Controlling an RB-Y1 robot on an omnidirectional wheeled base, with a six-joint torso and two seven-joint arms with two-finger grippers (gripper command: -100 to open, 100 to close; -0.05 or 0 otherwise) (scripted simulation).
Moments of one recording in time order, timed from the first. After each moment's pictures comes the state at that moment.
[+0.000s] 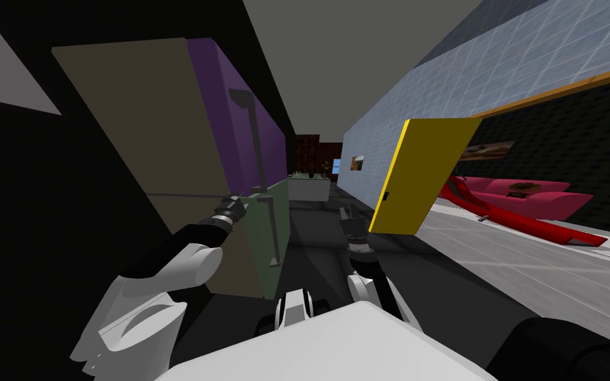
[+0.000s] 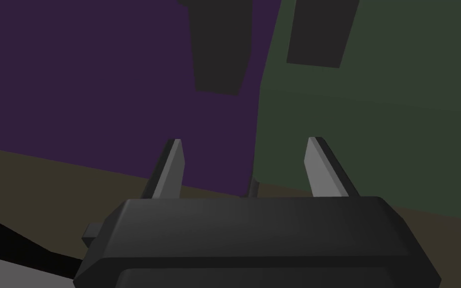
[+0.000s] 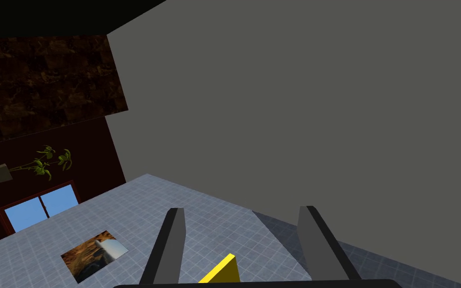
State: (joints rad) left arm -0.04 0.14 0.09 -2.41 0.10 0.74 0.12; right arm 0.52 -0.03 0.03 -2.27 0.04 -0.52 -0.15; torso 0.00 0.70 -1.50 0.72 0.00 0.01
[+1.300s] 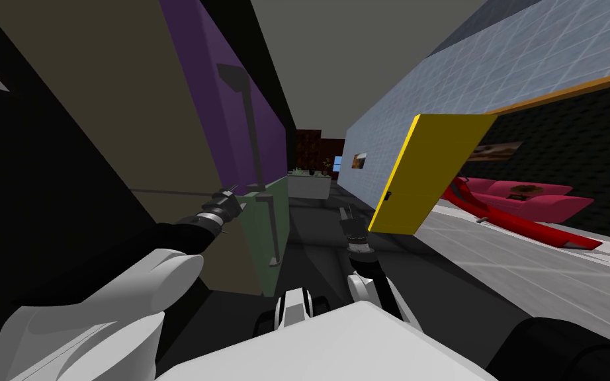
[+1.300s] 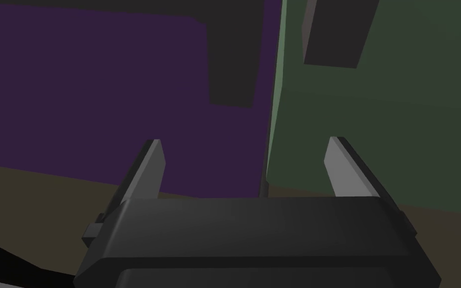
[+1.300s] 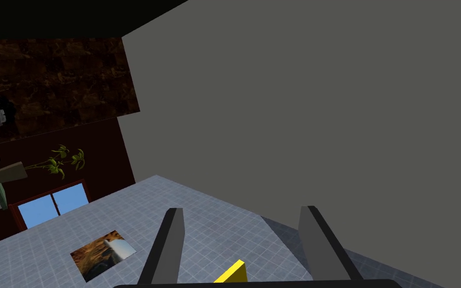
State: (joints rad) left arm -0.07 0.17 0.11 -2.60 0.15 0.97 0.13; right arm 0.52 -0.03 0.03 -2.27 0.04 -0.52 -0.15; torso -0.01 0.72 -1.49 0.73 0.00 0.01
